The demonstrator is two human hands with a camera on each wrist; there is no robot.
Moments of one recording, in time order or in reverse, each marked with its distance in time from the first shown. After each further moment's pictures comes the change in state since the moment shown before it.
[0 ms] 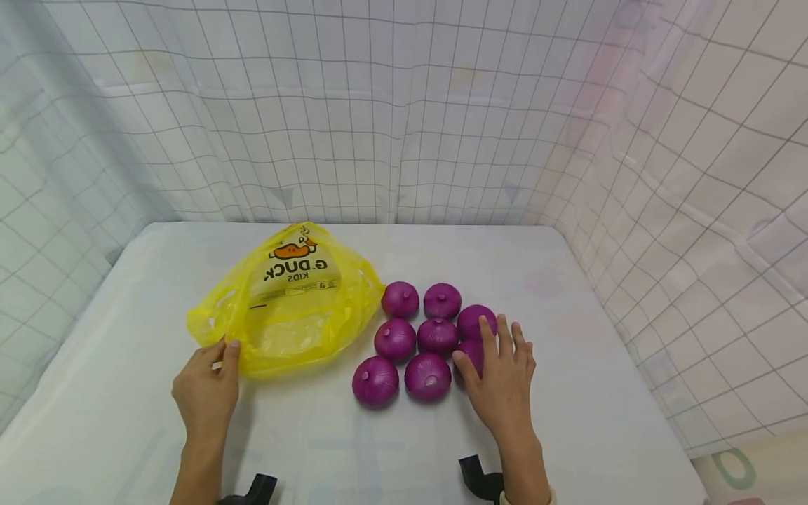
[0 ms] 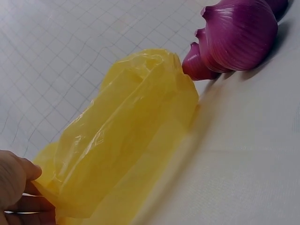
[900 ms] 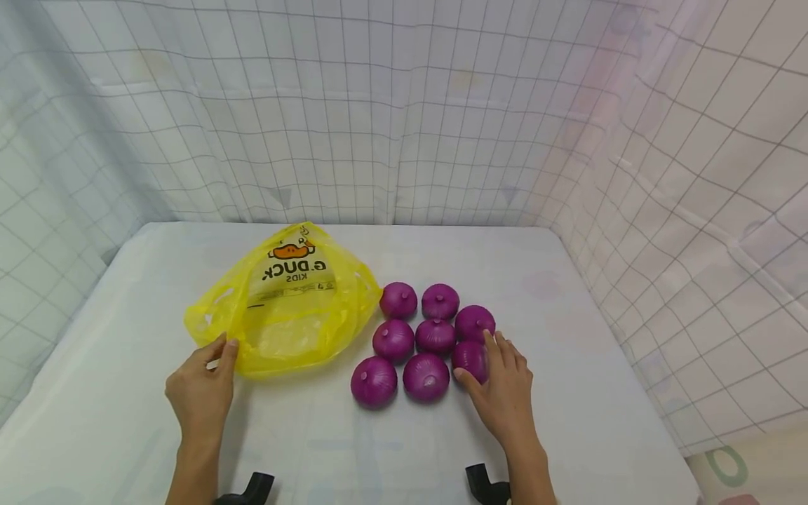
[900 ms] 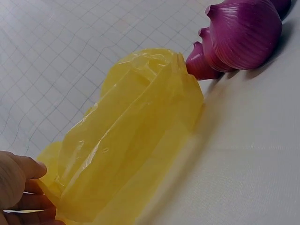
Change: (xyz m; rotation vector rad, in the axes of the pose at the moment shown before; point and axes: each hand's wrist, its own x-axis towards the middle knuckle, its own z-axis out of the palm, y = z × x) left_hand 0.003 0.001 -0.003 -0.055 0.002 -0.054; right_hand -0.010 0.015 0.004 0.053 -0.148 0.107
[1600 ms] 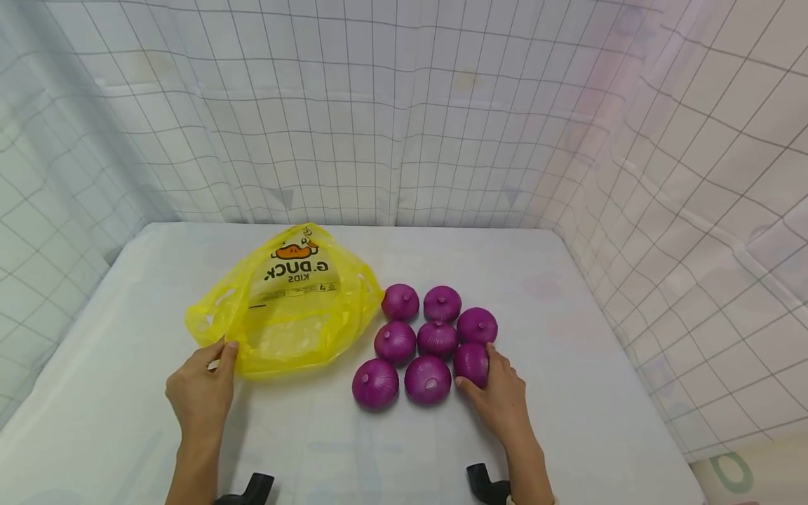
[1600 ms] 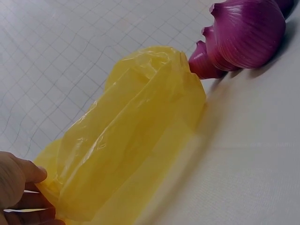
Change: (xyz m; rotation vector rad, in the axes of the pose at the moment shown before) left_hand 0.002 0.002 -0.002 0.072 0.012 0.027; right_hand 0.010 0.017 0.016 0.039 -0.184 0.122
